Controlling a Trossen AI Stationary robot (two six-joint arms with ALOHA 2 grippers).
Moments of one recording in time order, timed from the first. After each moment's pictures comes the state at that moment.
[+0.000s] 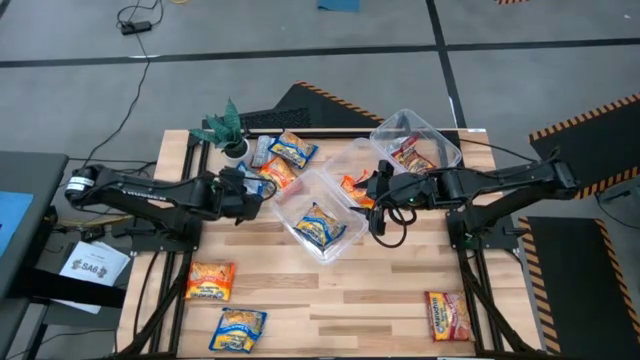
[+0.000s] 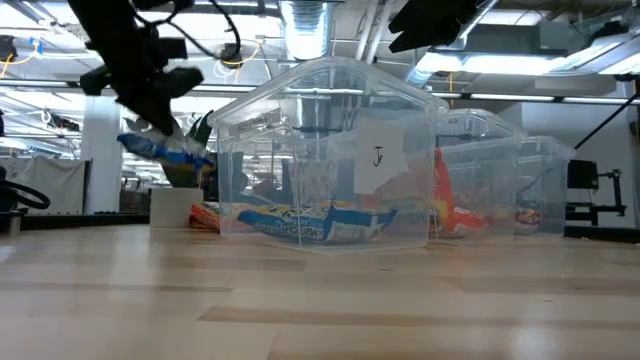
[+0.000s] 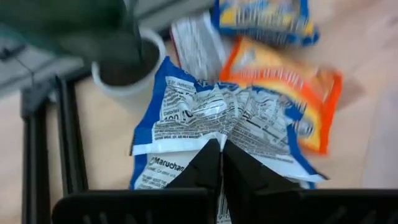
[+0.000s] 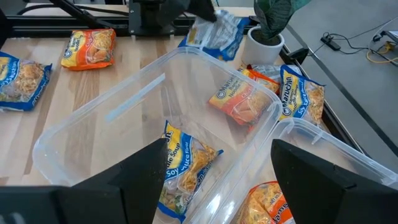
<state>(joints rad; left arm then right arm) -0.07 1.13 0.81 -0.91 -0.87 -1.01 0.10 1.21 1.04 -0.36 0.32 0.08</state>
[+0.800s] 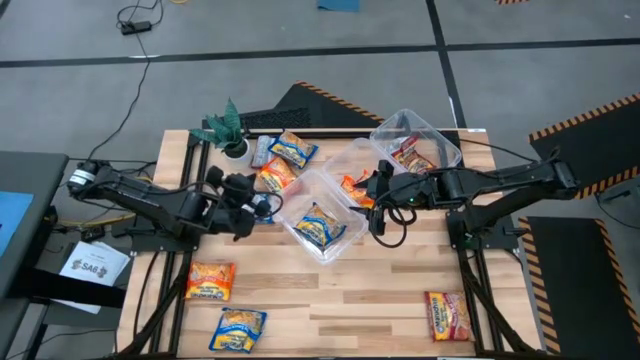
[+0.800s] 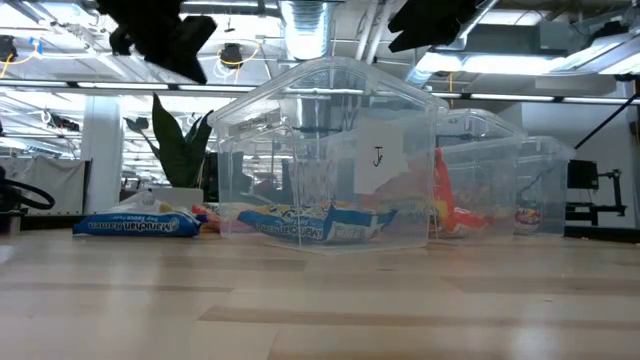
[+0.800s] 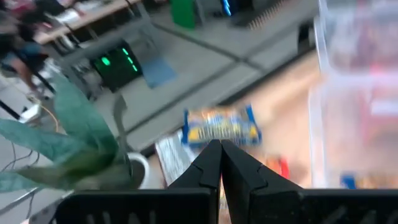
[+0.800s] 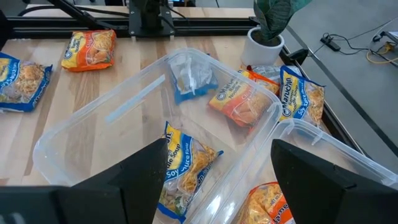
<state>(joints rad) -0.25 1.13 0.86 -0.67 -1.18 -0.64 0.10 1.21 1.04 -0.36 0.32 0.08</state>
